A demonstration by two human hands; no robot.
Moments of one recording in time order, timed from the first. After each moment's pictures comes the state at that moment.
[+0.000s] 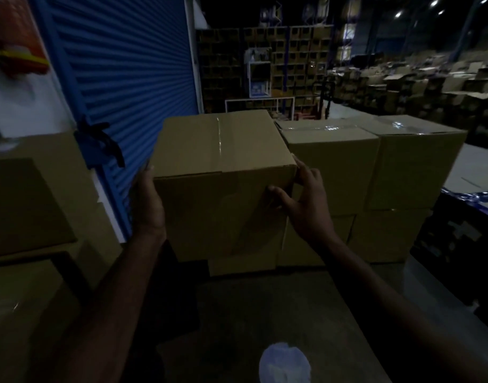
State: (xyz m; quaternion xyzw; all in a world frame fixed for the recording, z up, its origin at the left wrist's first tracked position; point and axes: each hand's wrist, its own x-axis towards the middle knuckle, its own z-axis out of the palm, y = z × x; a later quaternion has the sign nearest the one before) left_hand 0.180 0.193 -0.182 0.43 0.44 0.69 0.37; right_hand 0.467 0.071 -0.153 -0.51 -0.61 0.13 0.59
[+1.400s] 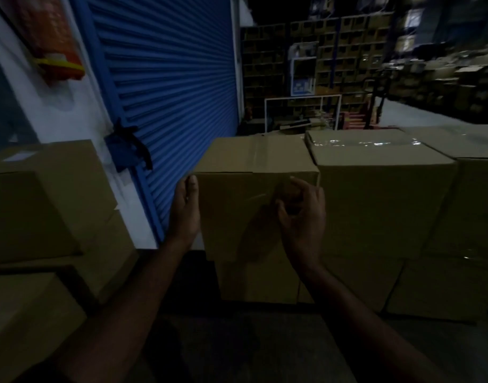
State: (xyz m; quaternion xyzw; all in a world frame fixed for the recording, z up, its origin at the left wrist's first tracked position) left_hand 0.259 0.264 -0.185 0.55 0.49 0.62 0.27; right_hand 0.475 0.210 -0.193 -0.49 -0.57 0.04 0.66
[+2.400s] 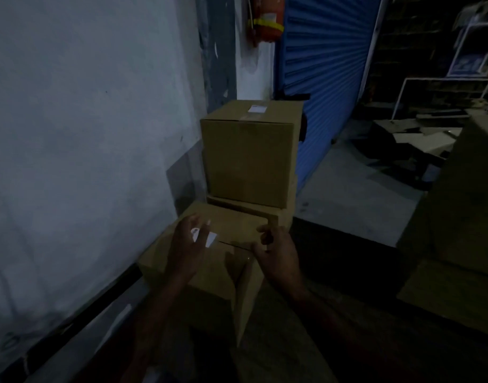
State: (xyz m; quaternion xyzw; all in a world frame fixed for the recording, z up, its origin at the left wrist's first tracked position) left_hand -0.215 0.074 -0.280 0.43 0.76 0.47 0.12; right_hand -0.023 0.137 -0.291 -0.45 -0.74 0.30 0.41
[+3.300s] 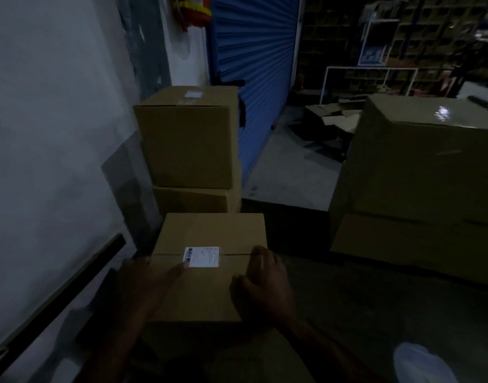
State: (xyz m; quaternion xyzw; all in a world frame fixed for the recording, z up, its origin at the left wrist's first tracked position) left_hand -0.177 0.003 -0.305 0.39 0.86 0.26 0.20; right_hand 0.069 0.038 -0.325 -0.58 -0.67 0.36 0.30
